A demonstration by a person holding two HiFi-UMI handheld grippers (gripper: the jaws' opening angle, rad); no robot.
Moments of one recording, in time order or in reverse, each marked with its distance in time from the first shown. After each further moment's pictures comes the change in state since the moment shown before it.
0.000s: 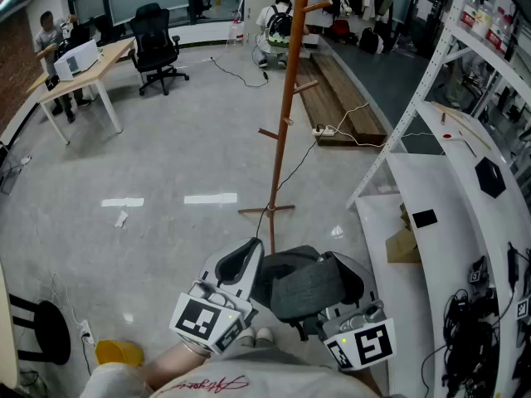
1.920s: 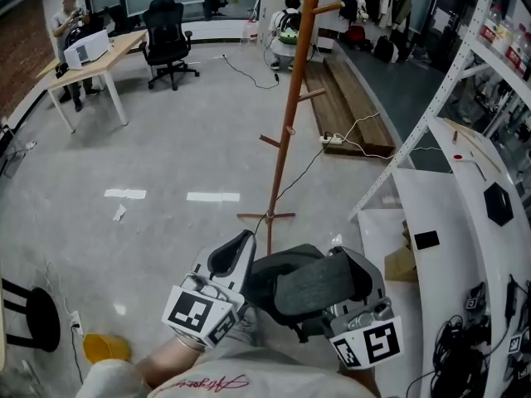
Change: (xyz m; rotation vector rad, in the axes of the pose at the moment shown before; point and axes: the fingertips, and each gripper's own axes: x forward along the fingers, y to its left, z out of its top) left arm 0.050 0.027 0.004 0.011 -0.037 0.090; right arm 0.032 -0.058 0.002 0.001 -0.030 0.050
